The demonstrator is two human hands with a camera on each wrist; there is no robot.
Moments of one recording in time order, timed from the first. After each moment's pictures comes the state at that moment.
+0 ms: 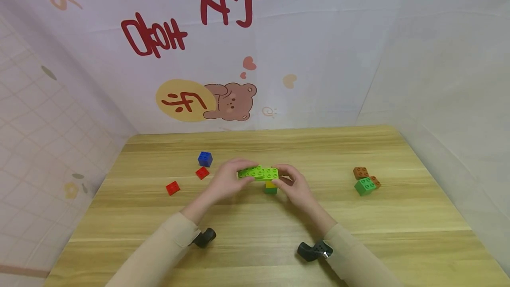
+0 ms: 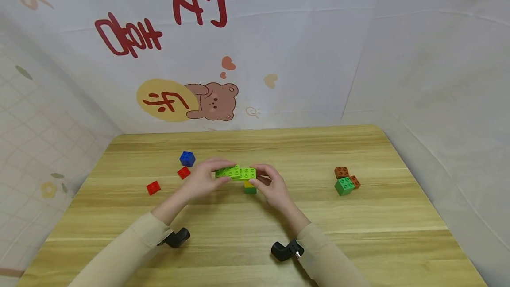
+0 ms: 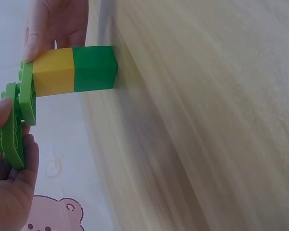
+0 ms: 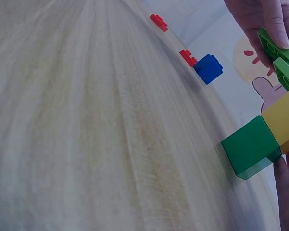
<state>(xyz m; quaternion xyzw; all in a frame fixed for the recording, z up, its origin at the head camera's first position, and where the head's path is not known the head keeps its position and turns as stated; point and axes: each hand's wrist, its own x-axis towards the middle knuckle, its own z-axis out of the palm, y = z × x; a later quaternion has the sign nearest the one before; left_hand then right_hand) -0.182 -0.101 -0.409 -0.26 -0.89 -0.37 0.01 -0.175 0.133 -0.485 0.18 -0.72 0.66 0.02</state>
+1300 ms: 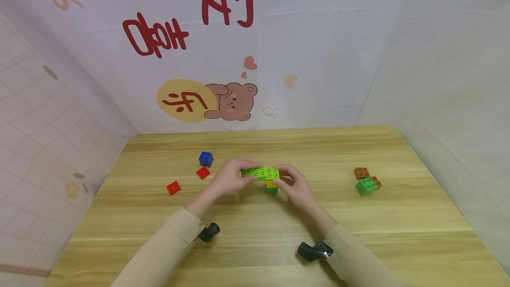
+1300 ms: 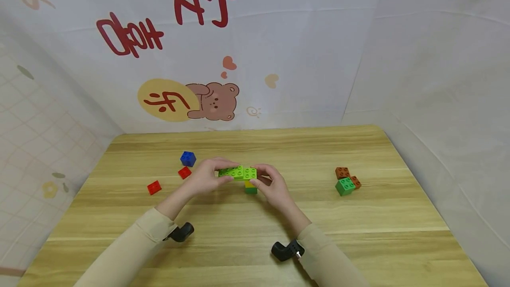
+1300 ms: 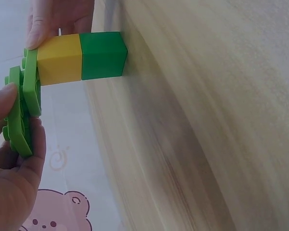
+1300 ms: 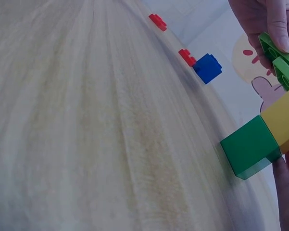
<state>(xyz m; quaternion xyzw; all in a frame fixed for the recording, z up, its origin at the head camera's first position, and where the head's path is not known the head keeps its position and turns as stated) -0.190 -0.097 -0.404 -0.25 -0.89 -0.37 -0.05 -0.163 0.128 -0.457 0.18 -0.73 0.66 0.02</state>
